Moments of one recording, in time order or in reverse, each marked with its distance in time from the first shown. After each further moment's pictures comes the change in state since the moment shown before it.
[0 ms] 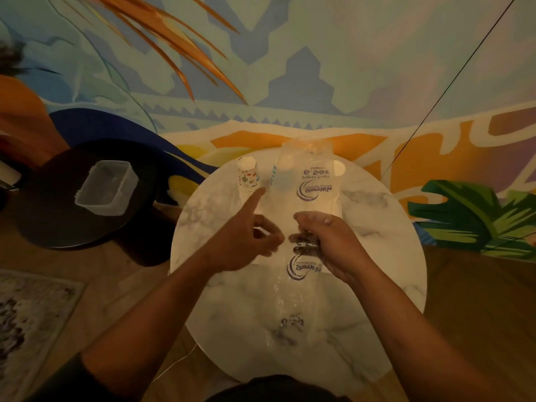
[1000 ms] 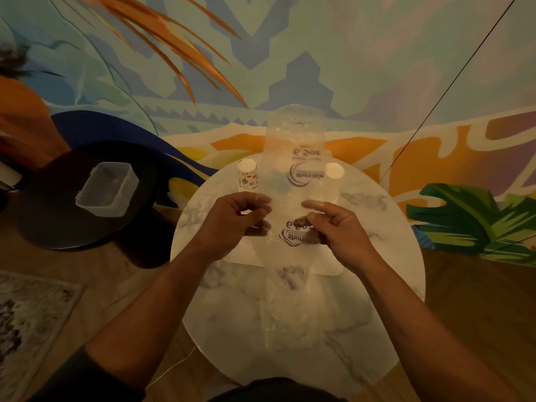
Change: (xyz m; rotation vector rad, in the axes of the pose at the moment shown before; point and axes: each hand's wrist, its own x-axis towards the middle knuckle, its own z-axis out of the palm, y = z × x) left_hand 0.013 0.006 -0.011 -0.346 0.217 0.044; right_hand 0.007 -0.006 -0.023 -0.155 -0.076 -0.237
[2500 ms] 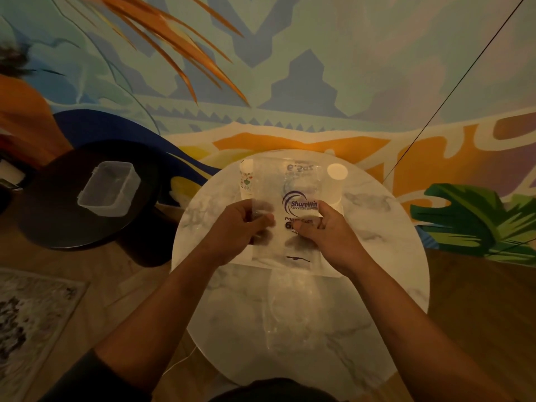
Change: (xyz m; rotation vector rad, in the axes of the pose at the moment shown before) left_hand 0.010 -0.017 -0.001 0.086 -0.039 -0.116; right_hand 0.013 0.010 0.015 -0.024 -0.017 0.050
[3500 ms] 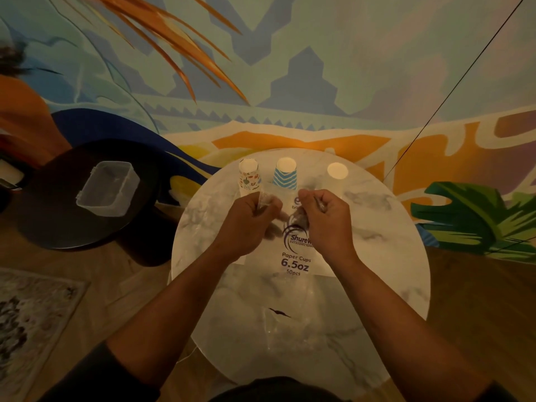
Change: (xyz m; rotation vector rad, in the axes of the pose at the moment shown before) left_hand 0.006 0.012 0.022 0.138 0.074 0.120; right_hand 0.022 -0.005 0.021 -0.209 0.426 -0.244
